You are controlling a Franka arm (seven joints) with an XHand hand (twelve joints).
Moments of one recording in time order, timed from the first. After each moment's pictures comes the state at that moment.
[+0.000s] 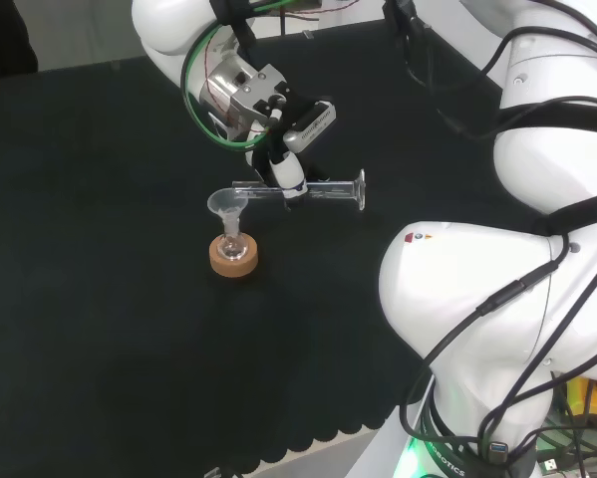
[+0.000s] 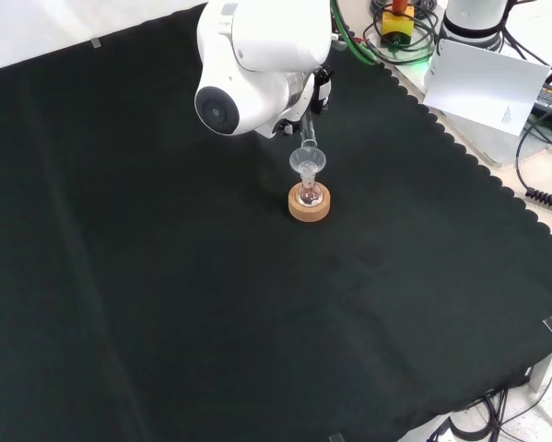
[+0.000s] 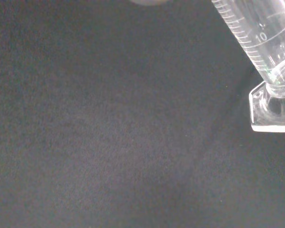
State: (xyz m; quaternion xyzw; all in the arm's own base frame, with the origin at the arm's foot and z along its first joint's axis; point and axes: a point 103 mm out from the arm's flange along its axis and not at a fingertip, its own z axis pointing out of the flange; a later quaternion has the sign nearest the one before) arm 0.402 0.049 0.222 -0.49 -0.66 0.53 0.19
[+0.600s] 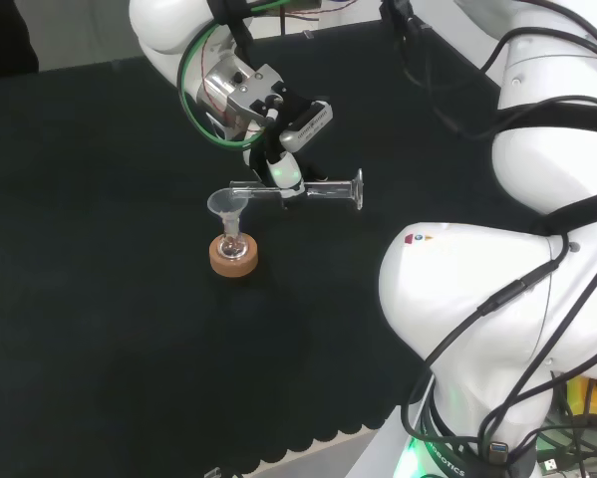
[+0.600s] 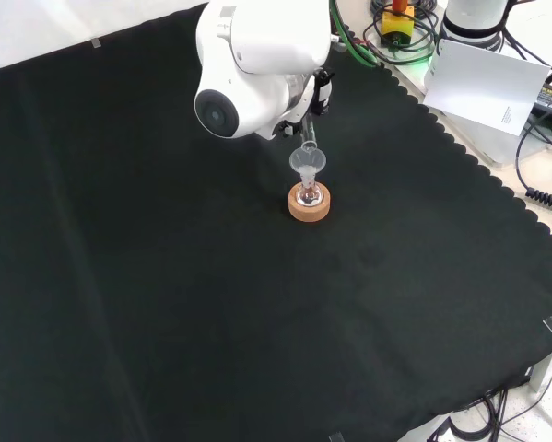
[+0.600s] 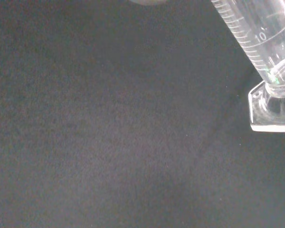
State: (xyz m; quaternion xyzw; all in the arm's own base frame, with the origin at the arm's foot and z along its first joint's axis) arm 0.404 0.055 0.224 -0.49 -0.66 0.54 0.19
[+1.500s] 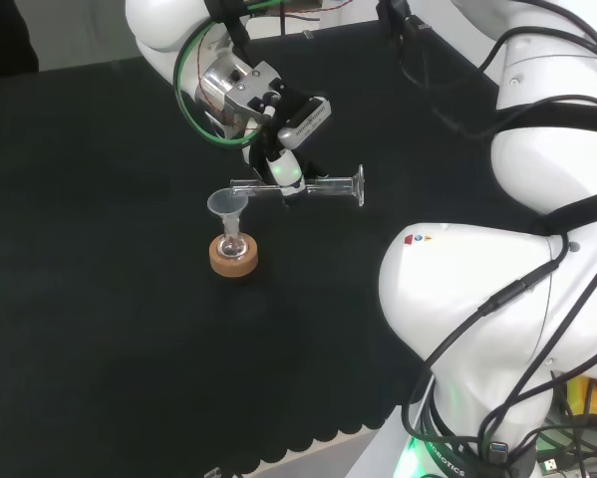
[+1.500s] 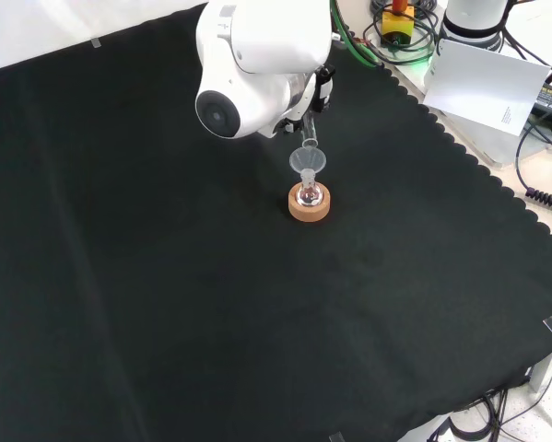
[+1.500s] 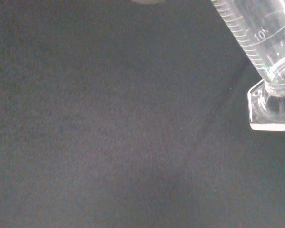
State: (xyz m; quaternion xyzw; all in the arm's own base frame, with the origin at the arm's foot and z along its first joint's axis) arm 0.402 0.054 0.229 -0.50 -0.65 0.54 0.19
